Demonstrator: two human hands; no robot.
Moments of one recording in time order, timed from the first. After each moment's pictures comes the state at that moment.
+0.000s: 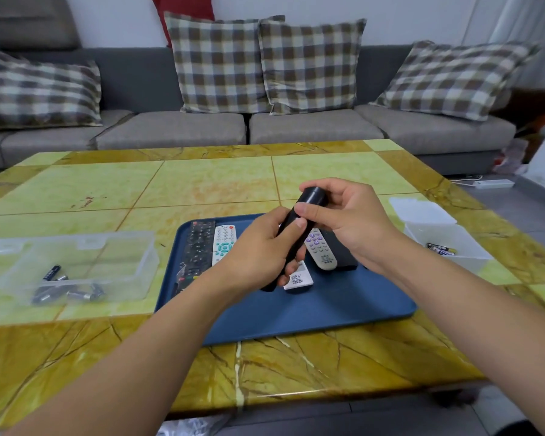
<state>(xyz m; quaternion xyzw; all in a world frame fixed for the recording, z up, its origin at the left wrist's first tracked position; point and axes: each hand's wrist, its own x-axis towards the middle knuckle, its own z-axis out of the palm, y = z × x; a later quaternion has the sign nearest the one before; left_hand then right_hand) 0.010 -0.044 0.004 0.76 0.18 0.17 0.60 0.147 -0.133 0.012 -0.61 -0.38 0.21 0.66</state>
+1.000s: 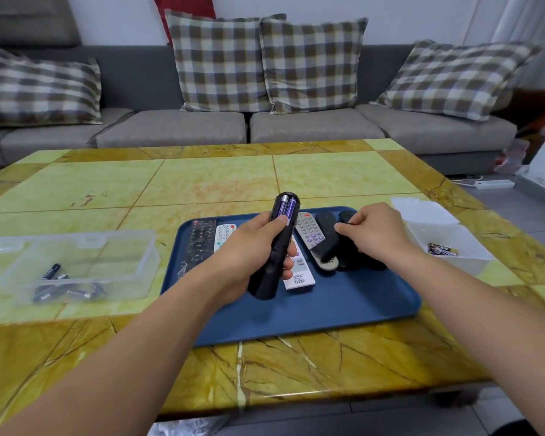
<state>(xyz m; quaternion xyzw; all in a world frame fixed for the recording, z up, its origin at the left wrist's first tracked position) 0.008 -0.030 -0.002 0.63 0.26 0.15 0.72 0.202 -0.139 -0.026 -0.90 -0.26 0.04 0.35</state>
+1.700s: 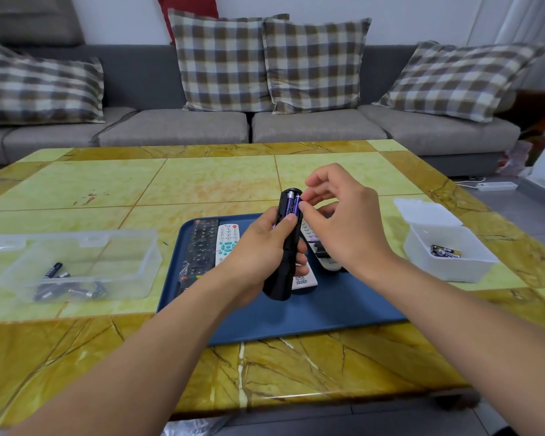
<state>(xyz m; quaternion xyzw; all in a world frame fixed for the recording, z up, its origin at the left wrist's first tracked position) 0.015 -0.039 -0.007 0.62 0.21 0.19 0.73 0.127 -0.124 0.010 -0.69 -0.48 -0.09 0.54</state>
